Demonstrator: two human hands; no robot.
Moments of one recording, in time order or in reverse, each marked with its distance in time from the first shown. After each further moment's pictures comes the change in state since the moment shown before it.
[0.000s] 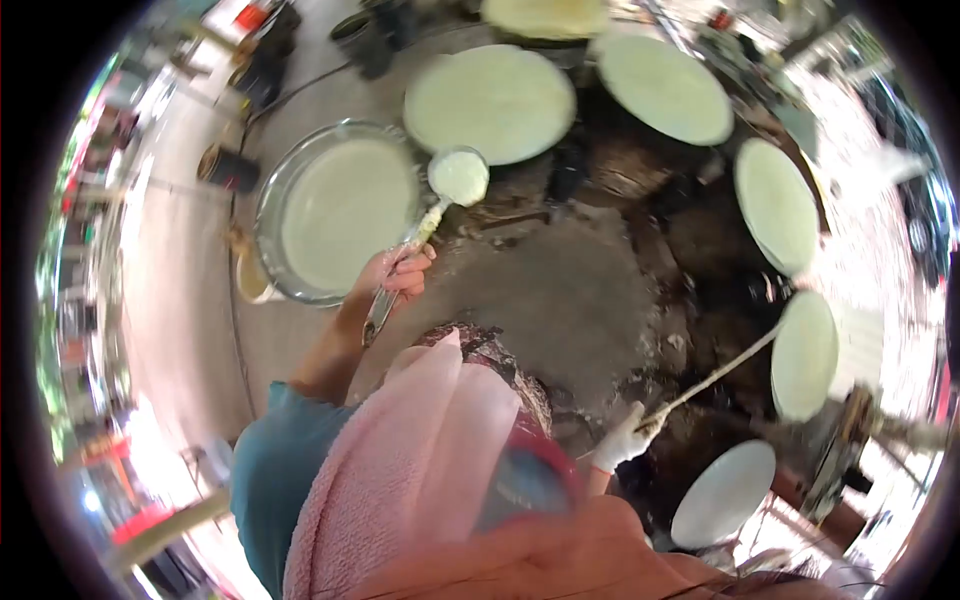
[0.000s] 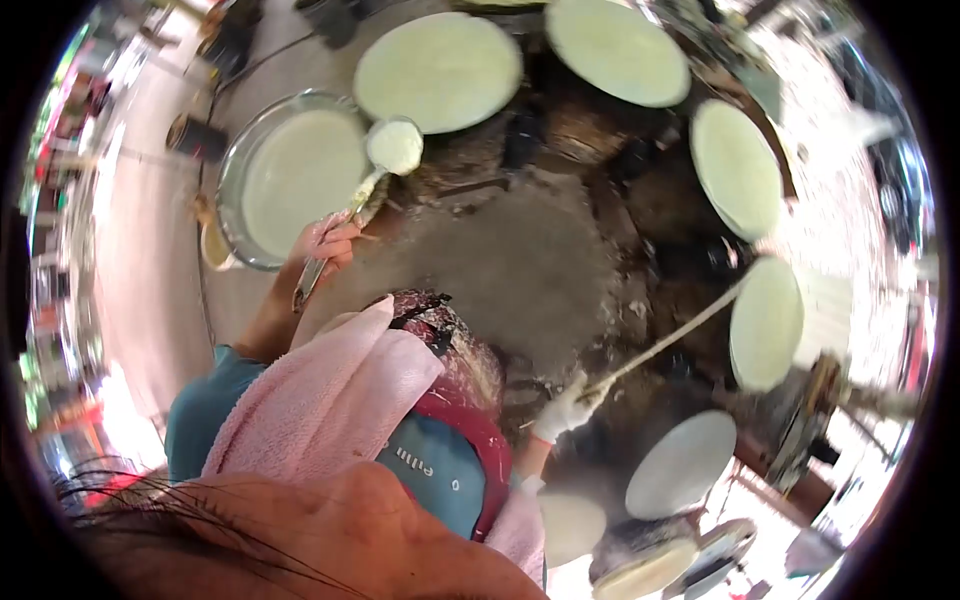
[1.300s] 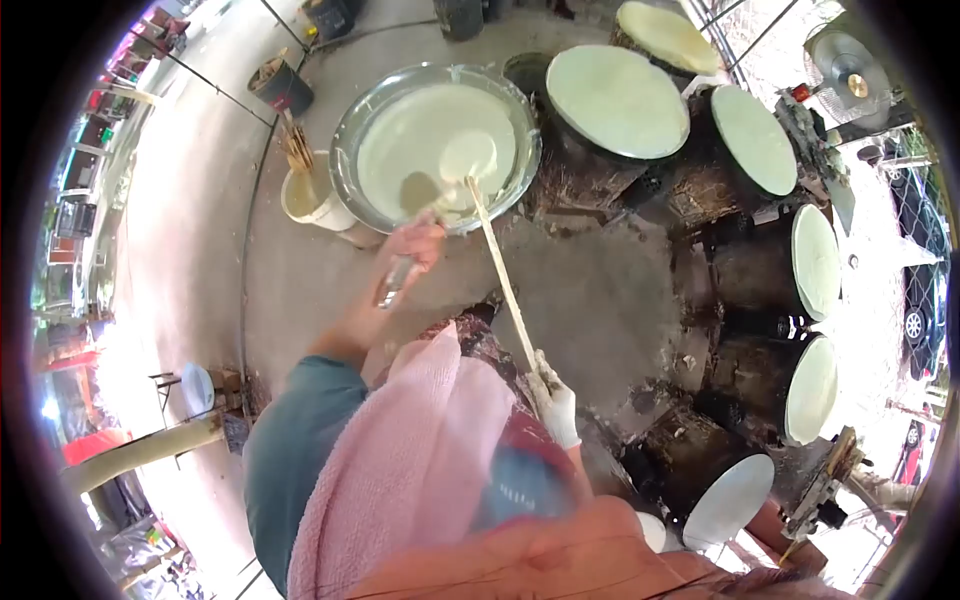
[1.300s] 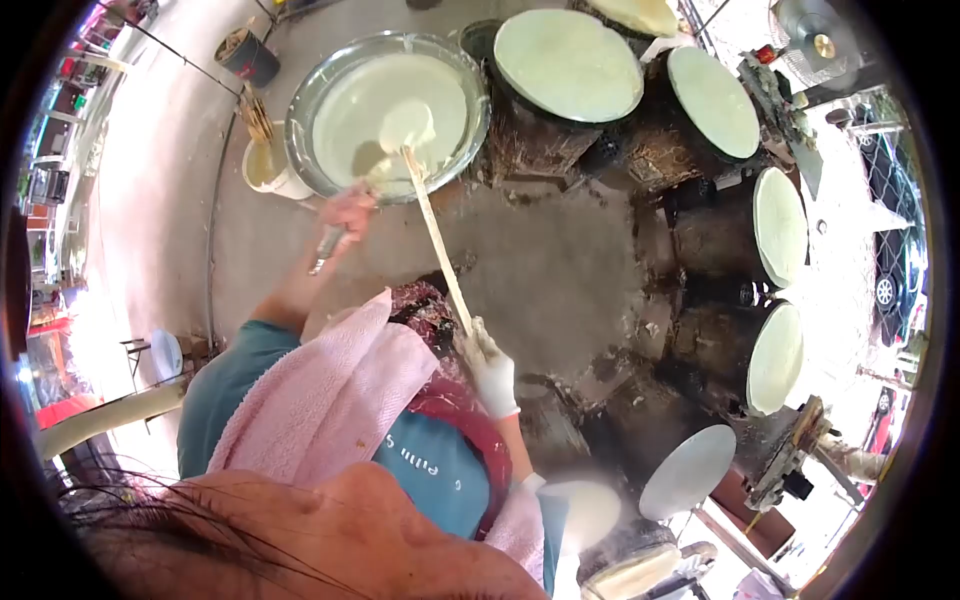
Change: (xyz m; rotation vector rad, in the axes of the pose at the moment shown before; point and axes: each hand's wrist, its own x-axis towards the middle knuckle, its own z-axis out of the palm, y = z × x) left_hand -0.149 0.020 -0.215 -0.539 -0.148 0.042; right_hand -0.267 -0.069 0.044 0.168 -1.300 0.338
